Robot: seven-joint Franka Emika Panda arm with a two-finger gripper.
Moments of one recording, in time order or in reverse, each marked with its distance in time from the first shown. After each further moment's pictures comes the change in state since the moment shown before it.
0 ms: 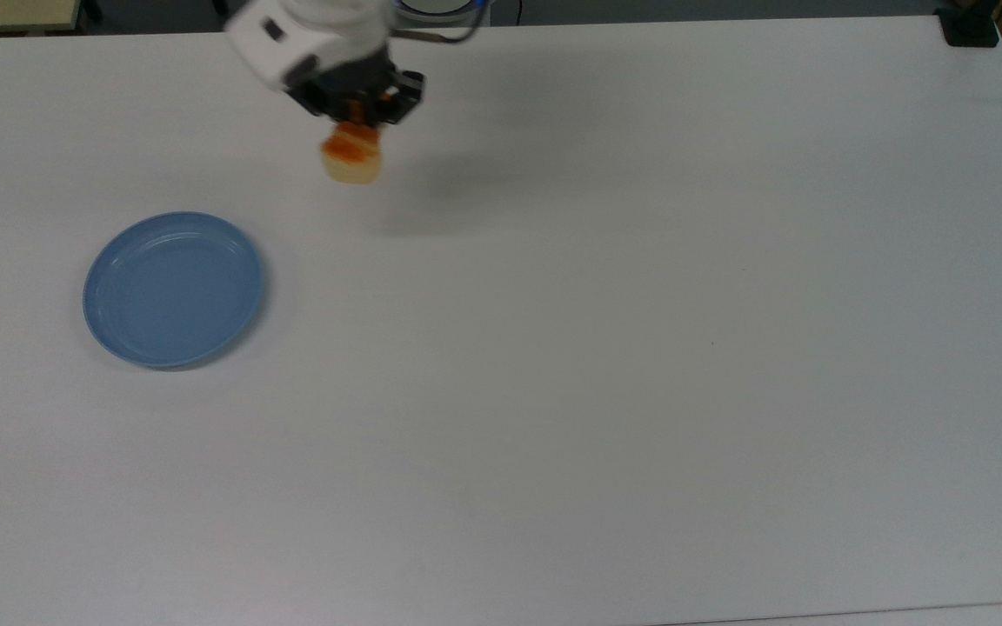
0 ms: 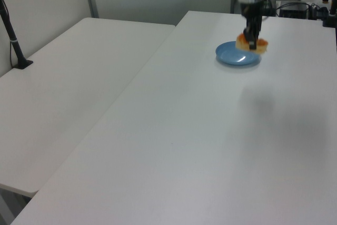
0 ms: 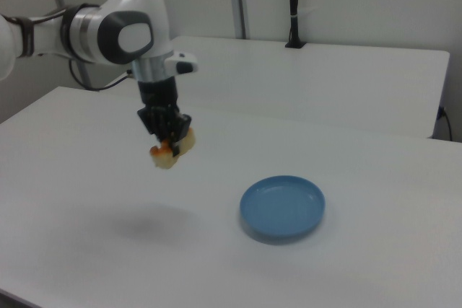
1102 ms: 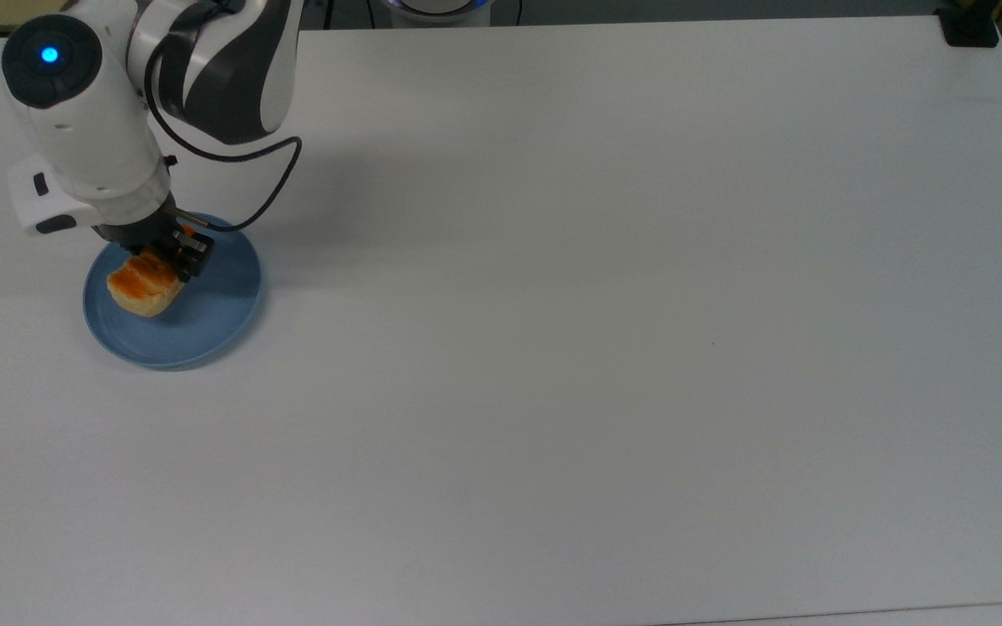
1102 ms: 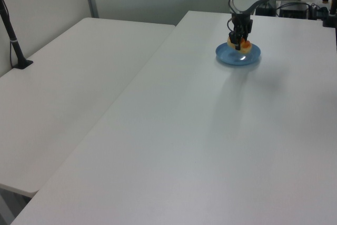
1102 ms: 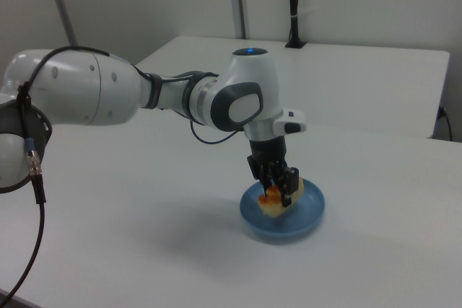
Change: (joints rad) arm -0.267 0.476 -0.055 0.271 0.042 0.283 -0.022
